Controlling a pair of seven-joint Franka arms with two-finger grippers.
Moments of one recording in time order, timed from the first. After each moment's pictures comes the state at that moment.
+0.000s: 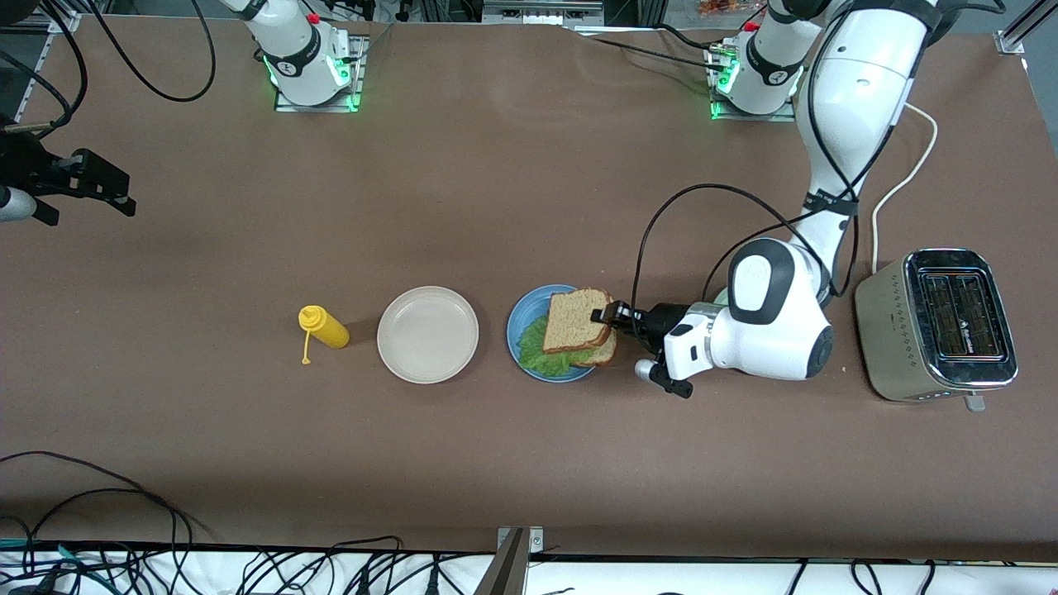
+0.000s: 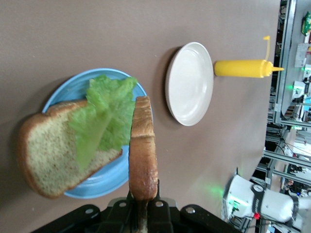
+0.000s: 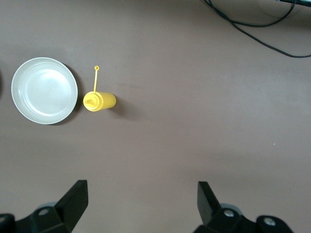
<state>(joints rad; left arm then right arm) -0.24 0.77 -0.10 -1.34 -0.85 1.87 0.33 0.05 0.02 -0.06 -1.59 0.00 1.65 -0.17</state>
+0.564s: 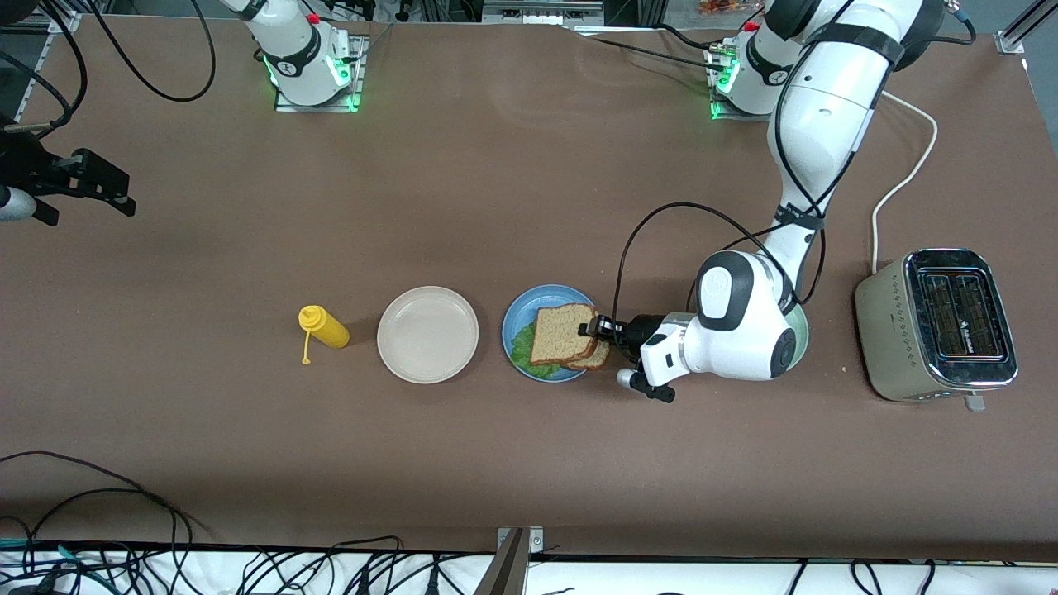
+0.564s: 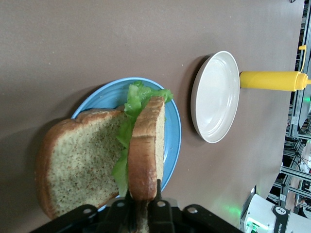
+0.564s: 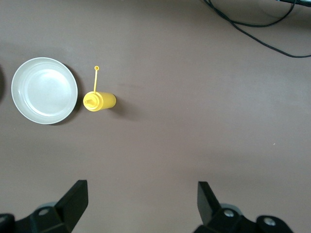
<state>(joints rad) -0.27 0.85 -0.10 -1.34 -0.85 2.00 0.33 0.05 0.02 -0.06 -1.59 0.00 1.65 -0.17</state>
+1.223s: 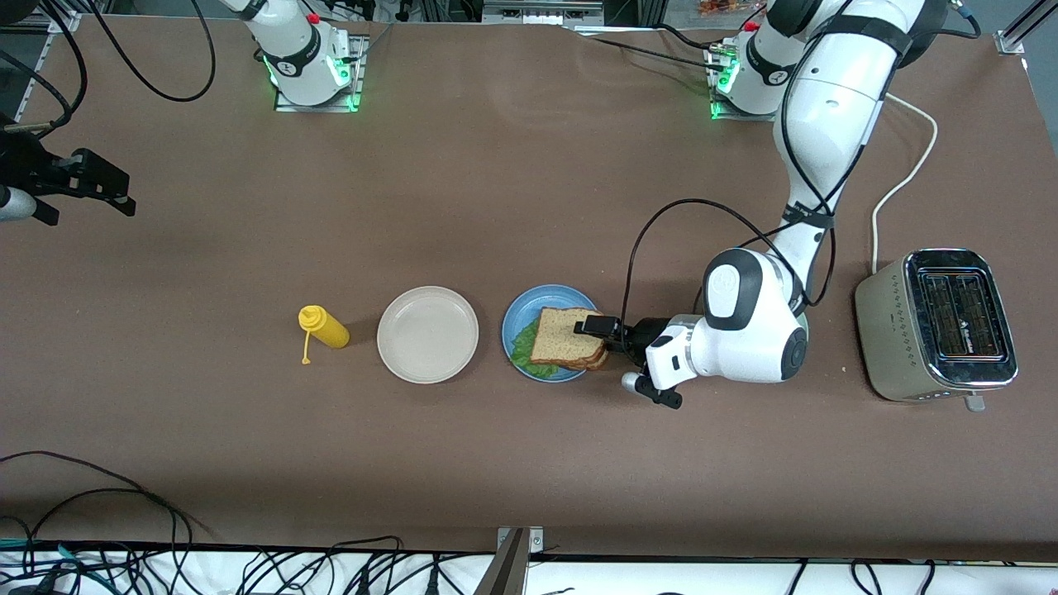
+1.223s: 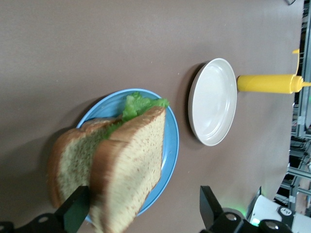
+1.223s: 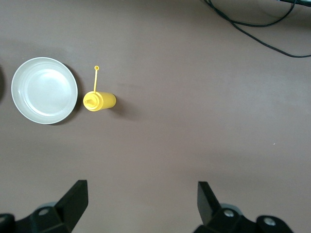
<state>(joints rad) -0.27 0.83 -0.09 -1.30 -0.81 1.98 0.32 0.05 0.02 -0.06 -1.59 0.00 1.65 -0.17</state>
